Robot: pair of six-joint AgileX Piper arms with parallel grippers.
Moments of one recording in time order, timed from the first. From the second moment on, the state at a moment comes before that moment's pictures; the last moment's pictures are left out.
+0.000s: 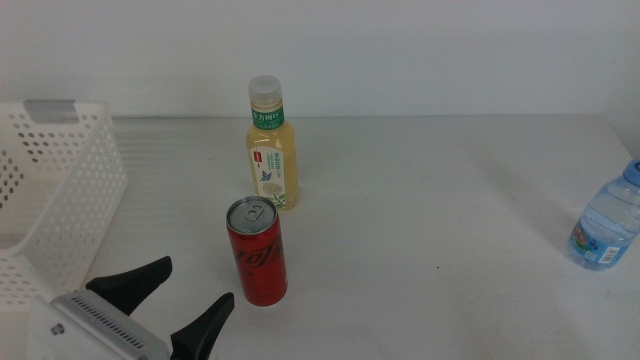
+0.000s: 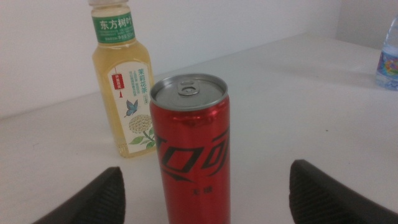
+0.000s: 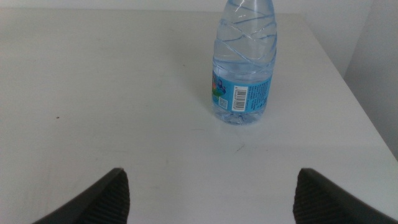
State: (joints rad) left arm -0.62 1.16 0.02 -0.08 -1.00 0.05; right arm 0.01 -0.01 0.02 -0.04 0.38 0.05
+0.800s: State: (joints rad) left arm -0.62 1.53 -0.03 -0.08 -1.13 -0.03; right arm 0.01 -0.01 0.02 -0.04 0.38 0.05
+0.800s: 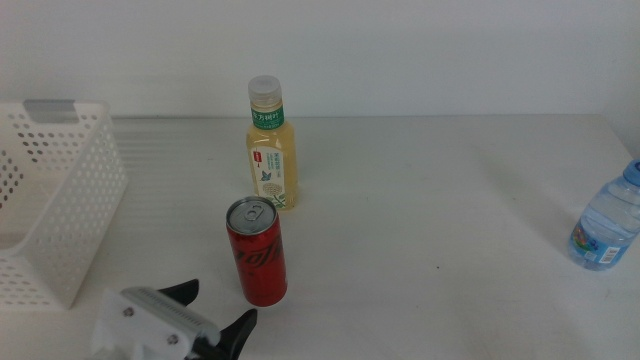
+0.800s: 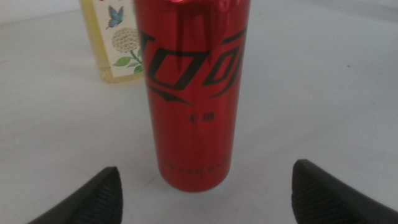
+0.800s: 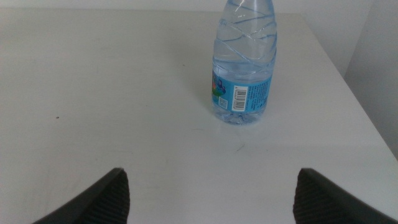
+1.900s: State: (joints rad) left arm -0.62 1.83 -0.37 -0.14 -1.14 -0.02; right arm 0.01 -0.01 0.02 -0.04 0.38 0.05
